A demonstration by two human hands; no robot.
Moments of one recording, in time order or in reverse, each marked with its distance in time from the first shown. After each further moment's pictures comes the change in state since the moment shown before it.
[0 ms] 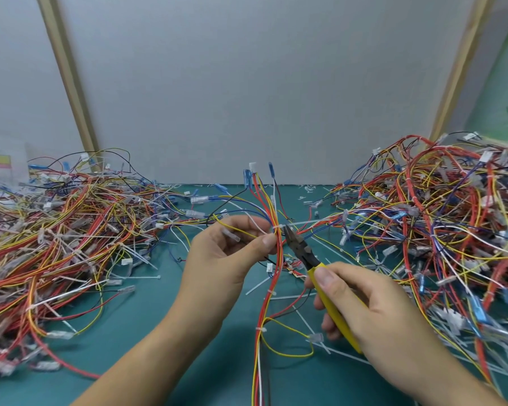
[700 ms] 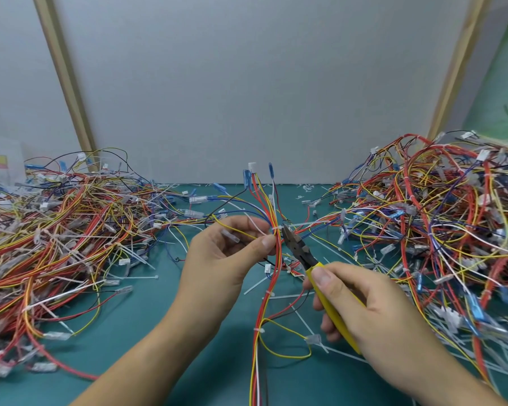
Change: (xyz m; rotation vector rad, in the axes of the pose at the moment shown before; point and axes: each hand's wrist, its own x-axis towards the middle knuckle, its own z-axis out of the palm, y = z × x) left_hand -0.001 0.000 0.001 0.012 -0.013 -0.002; right_hand 0.001 0.001 0.001 0.045 -0.003 0.008
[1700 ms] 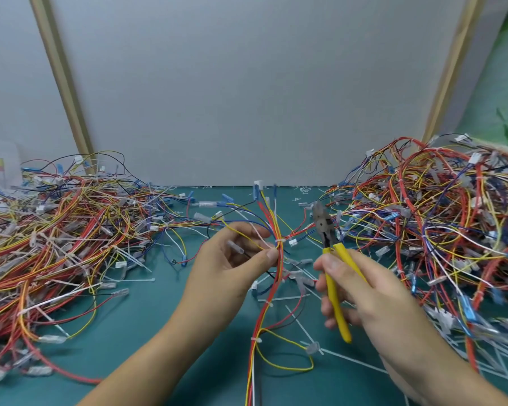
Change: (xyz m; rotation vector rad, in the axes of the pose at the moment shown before) left_hand -0.004 -0.003 0.003 0.082 -0.046 -0.045; right_hand 0.004 -0.004 -0.002 0.303 0.073 0.085
